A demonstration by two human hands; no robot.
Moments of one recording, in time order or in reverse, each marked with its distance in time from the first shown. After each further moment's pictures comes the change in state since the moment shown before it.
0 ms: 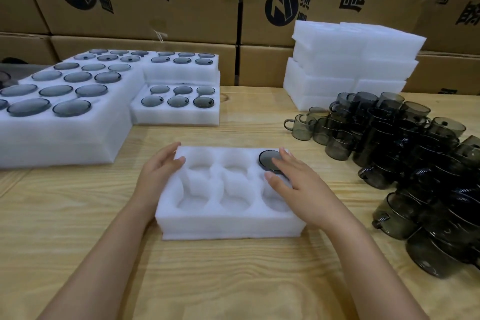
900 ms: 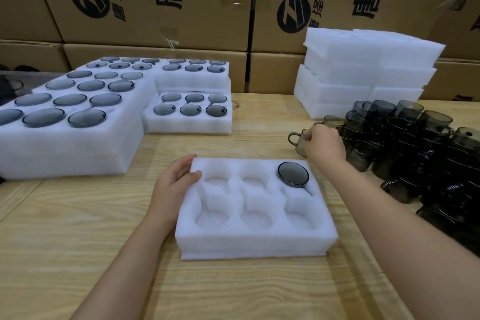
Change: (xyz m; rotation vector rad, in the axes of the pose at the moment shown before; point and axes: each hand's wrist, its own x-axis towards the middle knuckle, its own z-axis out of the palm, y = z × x) left_hand 0.005 -0.005 -0.002 -0.083 -0.002 0.040; right_hand 0.112 0.014 -0.025 -0.217 0.330 0.425
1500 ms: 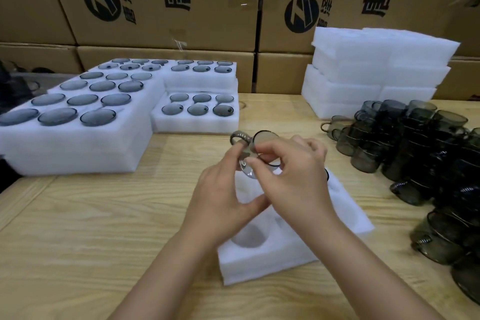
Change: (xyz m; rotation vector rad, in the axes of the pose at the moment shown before) left_hand -0.049 0.031 0.058 0.819 -0.206 0.525; right_hand -0.138 -0.069 -0.029 0.542 0.293 -0.556
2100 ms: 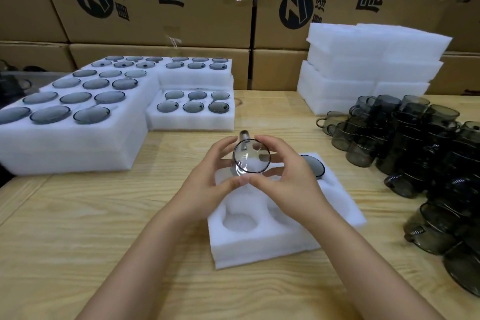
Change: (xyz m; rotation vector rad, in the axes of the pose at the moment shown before) left_hand 0.015 -0.038 -0.006 -0.404 -0.194 -0.113; right_hand -0.010 0.039 0.006 0.385 -0.333 0.278
